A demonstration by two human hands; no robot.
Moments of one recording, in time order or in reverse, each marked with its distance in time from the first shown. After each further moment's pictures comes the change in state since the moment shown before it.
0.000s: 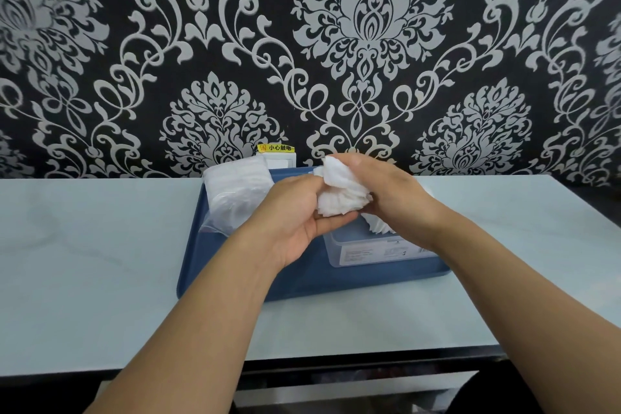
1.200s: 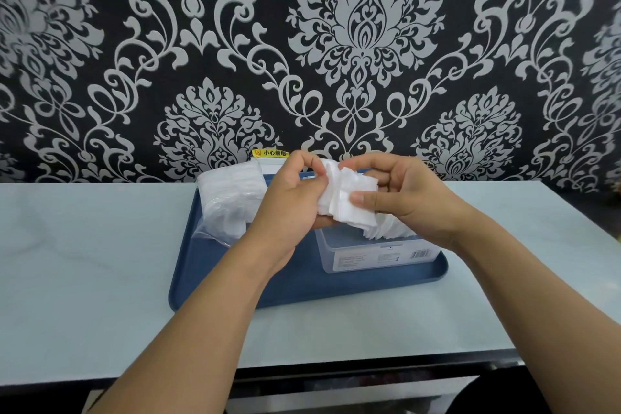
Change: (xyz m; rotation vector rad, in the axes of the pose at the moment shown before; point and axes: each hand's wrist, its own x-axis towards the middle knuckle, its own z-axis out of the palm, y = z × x) left_hand 0.003 -0.004 0.001 0.321 0.063 0.345; right_hand -0.013 -0.008 -0.027 -0.023 0.024 -0.092
